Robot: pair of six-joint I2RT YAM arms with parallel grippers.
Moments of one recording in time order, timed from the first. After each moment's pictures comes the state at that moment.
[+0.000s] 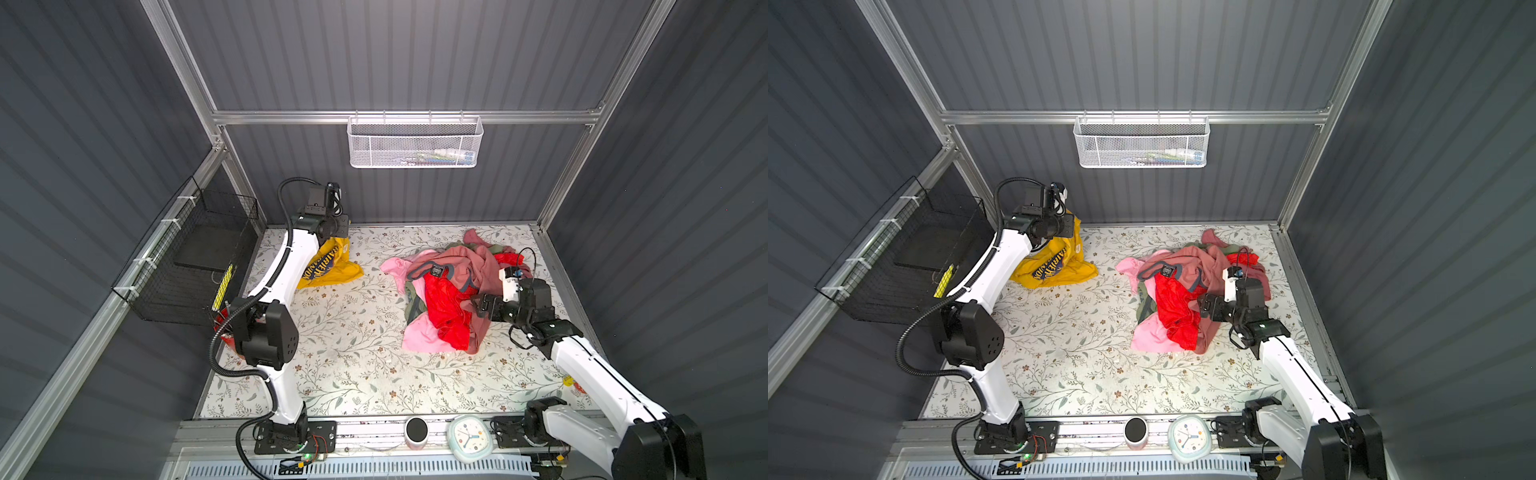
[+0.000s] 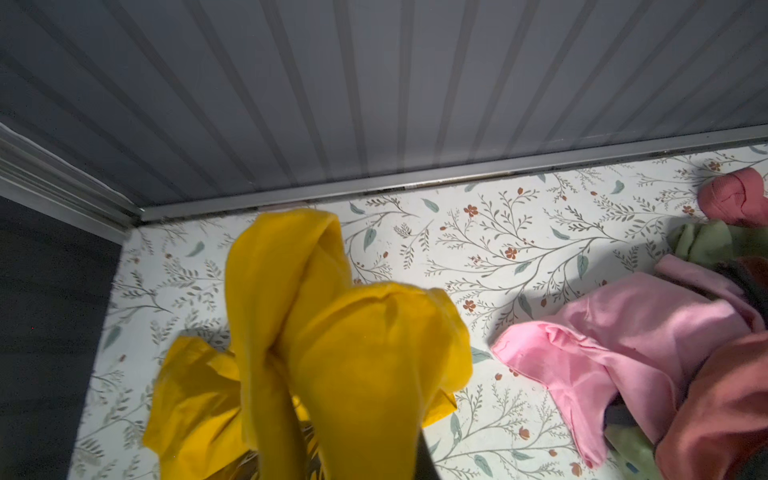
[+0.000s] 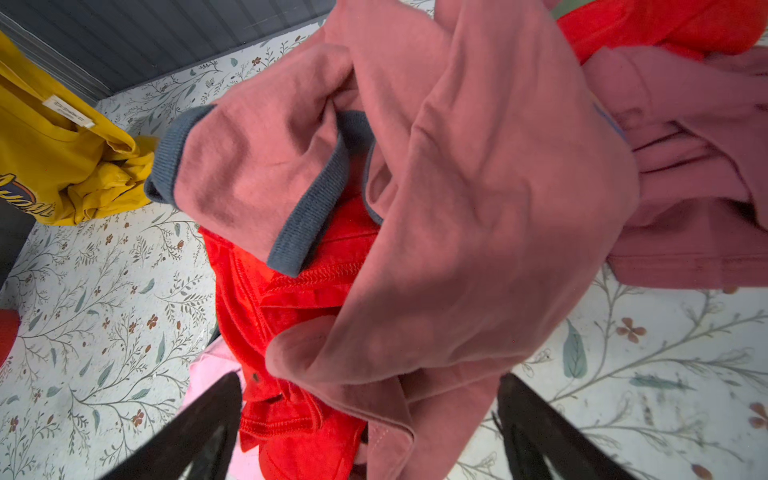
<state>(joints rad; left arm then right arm) -0.21 1.89 1.85 -0.68 -0.03 -0.04 0.17 1.03 0.61 -0.25 -0.20 0.28</state>
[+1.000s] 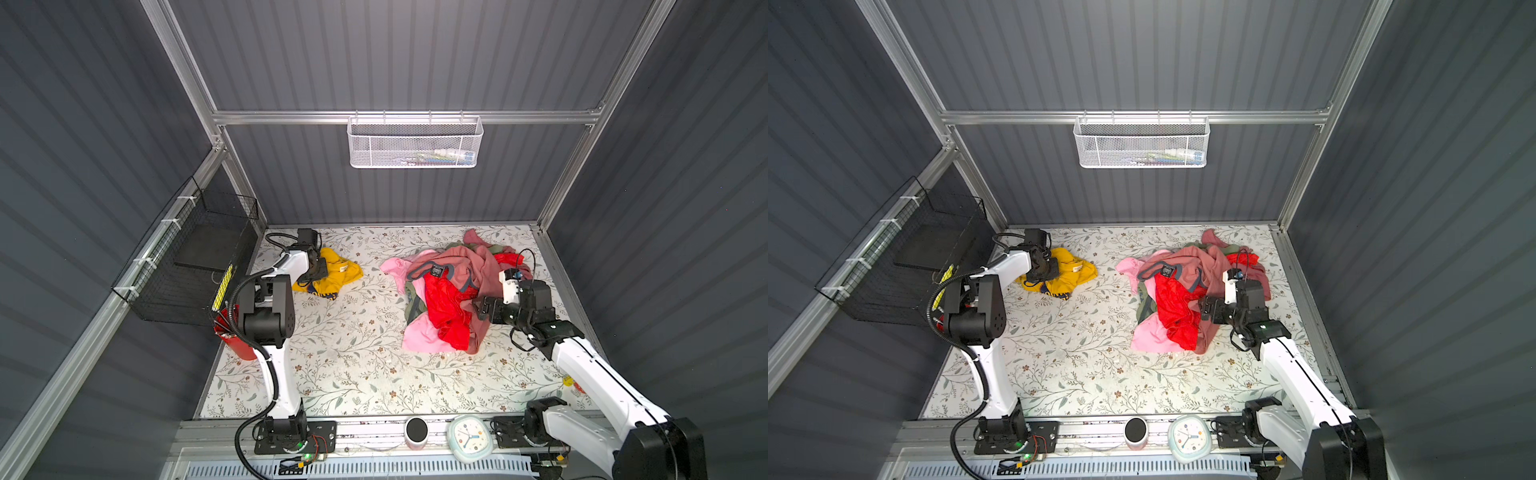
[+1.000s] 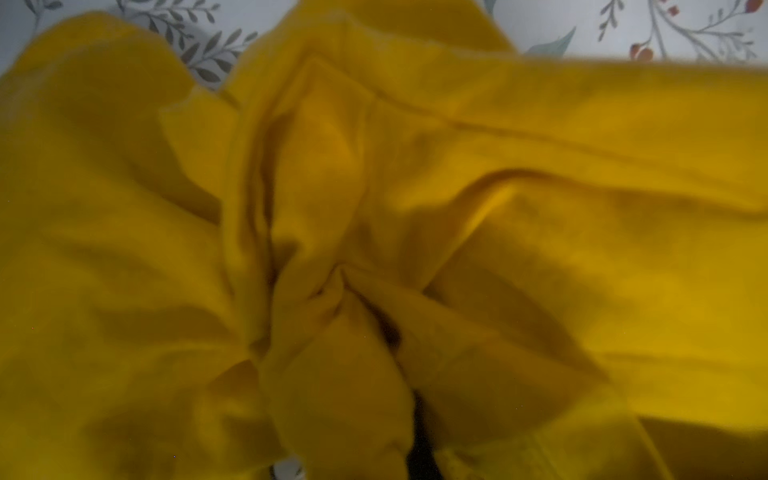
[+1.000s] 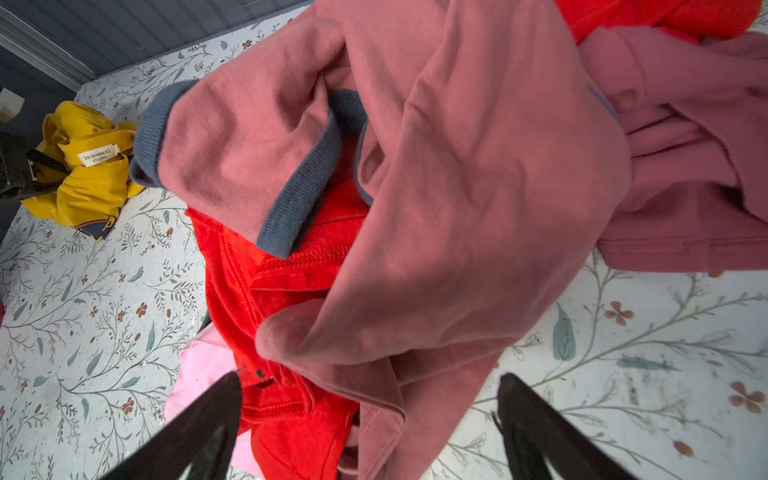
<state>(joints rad) -0.03 2.07 1.51 -0.57 -0.10 -0.19 0.17 1.02 0.61 -0.29 -0.19 0.26</state>
